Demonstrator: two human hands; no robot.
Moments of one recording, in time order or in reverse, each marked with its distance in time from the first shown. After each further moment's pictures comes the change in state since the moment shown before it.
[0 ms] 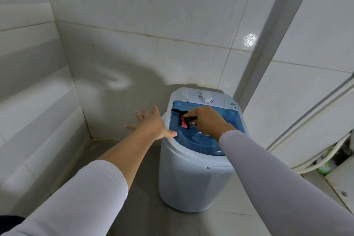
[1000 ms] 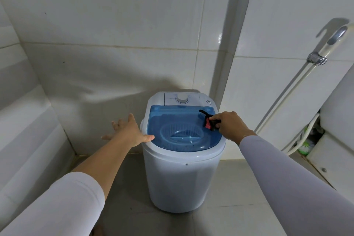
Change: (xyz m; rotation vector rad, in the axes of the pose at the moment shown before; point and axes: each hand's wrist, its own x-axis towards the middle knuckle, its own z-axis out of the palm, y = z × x) left_hand -0.007 0.005 0.005 0.014 0.088 -0.028; right_hand -0.078 0.097 -0.011 0.009 0.064 0.350
